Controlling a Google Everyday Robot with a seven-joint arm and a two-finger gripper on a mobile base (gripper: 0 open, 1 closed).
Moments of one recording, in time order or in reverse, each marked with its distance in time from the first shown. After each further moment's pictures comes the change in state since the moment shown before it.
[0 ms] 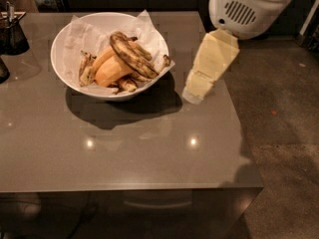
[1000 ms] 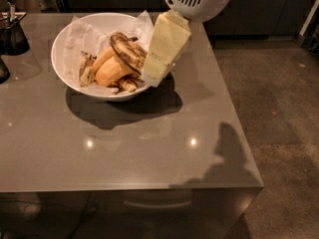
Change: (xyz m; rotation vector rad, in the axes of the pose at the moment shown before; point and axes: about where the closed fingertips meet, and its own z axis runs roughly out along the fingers) arm -0.064 0.009 -0.010 0.077 -0.050 0.040
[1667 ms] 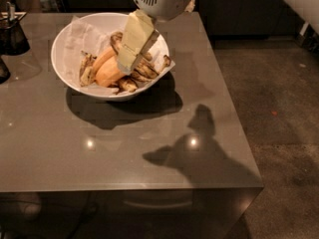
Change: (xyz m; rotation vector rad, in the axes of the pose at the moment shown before) arm -0.043 -0.012 0.054 -0.049 0.056 0.122
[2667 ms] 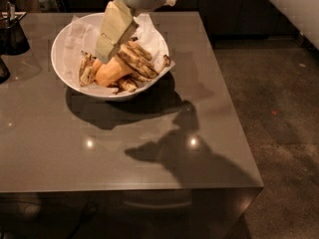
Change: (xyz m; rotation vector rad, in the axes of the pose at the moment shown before) arm -0.041 0.010 0.001 -0.031 -0.093 0.017
